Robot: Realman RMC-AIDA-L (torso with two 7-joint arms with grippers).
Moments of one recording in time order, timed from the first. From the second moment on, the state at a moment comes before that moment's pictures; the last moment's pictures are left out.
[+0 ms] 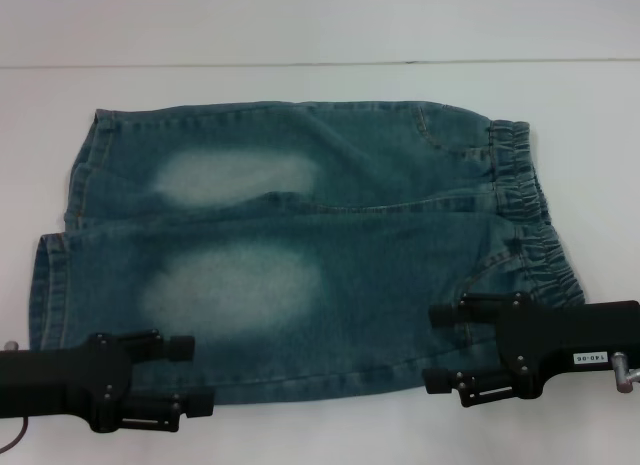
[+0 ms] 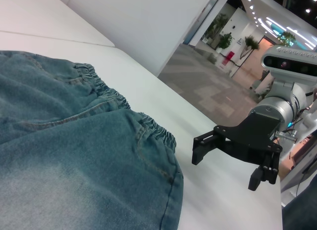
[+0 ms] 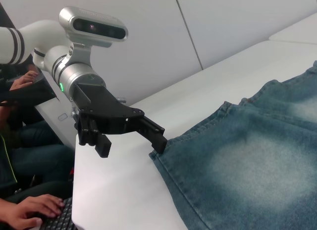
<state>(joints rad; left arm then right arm) -0.40 -2.10 0.45 0.75 2.32 1.91 -1.54 0.50 2.08 -0.66 -0.57 -2.19 -1.72 1.34</state>
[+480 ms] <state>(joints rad) -0.40 -2.10 0.45 0.75 2.32 1.91 -1.54 0.50 2.08 -0.66 -0.57 -2.19 -1.72 1.34</state>
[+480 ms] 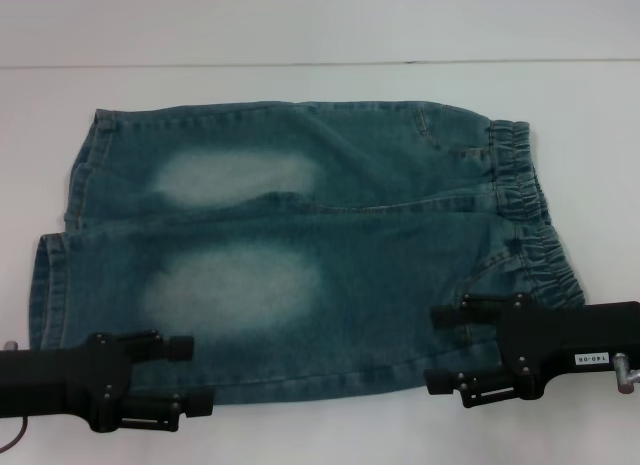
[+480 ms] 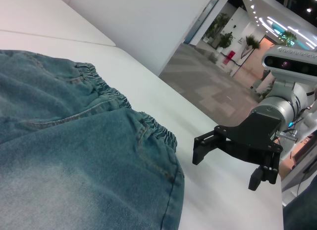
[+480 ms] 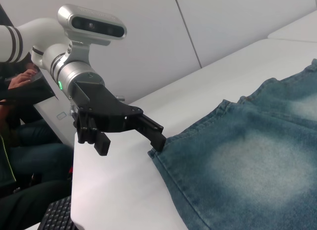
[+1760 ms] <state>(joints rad) -0.35 -2.07 0.34 1.01 2.57 1.82 -1.87 0.50 2.08 -0.65 -0.56 -2.18 -1.67 1.32</state>
